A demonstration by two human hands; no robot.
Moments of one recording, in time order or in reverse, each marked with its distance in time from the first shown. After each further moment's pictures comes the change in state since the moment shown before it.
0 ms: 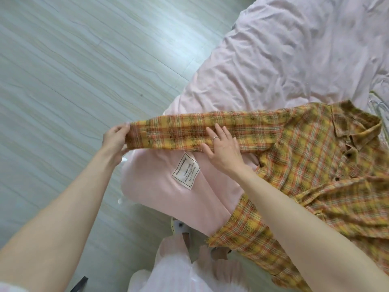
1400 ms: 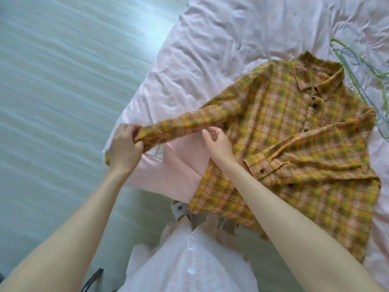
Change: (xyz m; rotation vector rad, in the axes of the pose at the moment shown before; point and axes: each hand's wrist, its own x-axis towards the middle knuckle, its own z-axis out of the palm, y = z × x) left_hand -0.142 -0.044 0.075 0.920 0.120 0.722; right_hand -0.103 0.063 0.003 0.901 0.165 0.346
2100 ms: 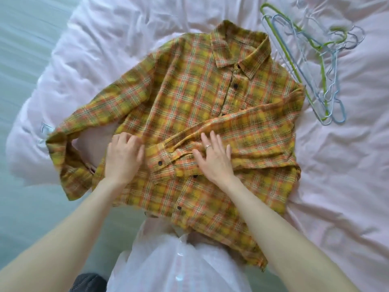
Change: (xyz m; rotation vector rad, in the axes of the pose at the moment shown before) left_hand -0.105 0.171 0.198 0.392 -0.118 0.269; right_hand 0.024 0.182 -0.242 -0.646 -0.147 -0.140
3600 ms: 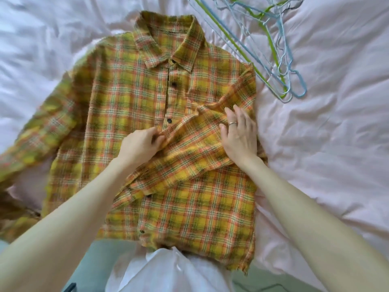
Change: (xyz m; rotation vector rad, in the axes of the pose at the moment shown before) left_hand 0.089 0.165 0.048 0.017 -0.409 0.263; right_hand 0.033 0.164 -0.076 -0.106 0.450 0.134
